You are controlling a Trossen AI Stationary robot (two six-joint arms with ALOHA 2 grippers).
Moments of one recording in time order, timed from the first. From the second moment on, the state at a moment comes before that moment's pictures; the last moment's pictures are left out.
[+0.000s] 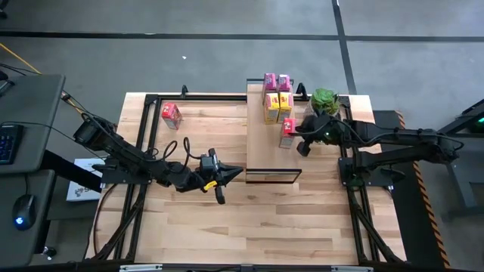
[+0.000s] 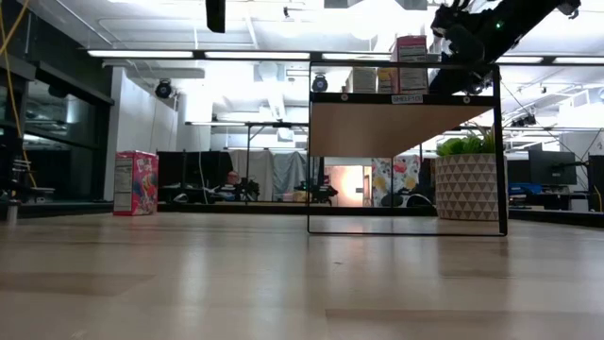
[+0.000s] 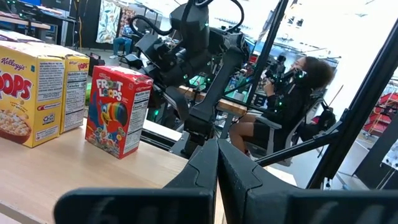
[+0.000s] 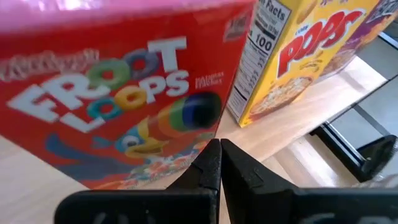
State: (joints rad) left arm -0.42 1.47 0.76 0.81 -0.67 -0.23; right arm -0.17 0.91 0.74 -0.50 0.35 0.12
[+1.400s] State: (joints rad) left arm -0.42 1.47 0.76 0.81 -0.67 -0.23; right arm -0.22 0.79 0.74 -0.73 0.28 0.10
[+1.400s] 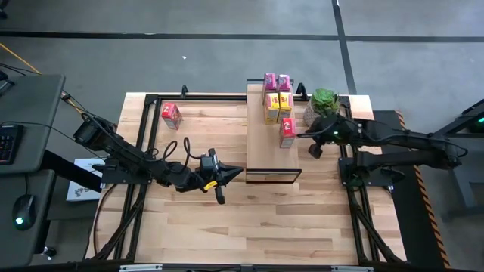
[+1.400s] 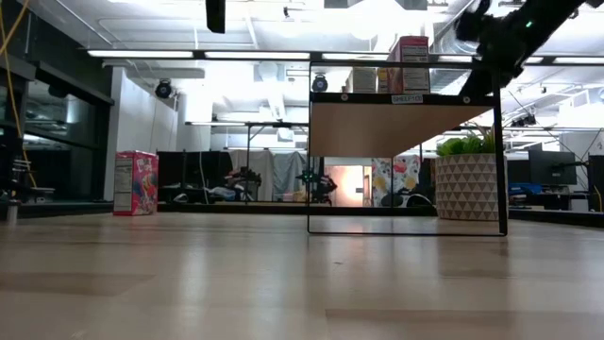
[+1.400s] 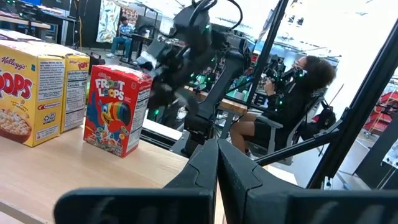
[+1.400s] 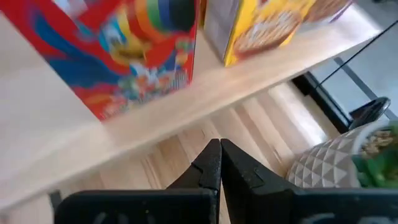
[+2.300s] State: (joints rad) left arm -0.02 1.36 0.76 0.62 -1.27 0.39; right arm -0.18 0.50 0.74 -0.30 0.51 -0.06
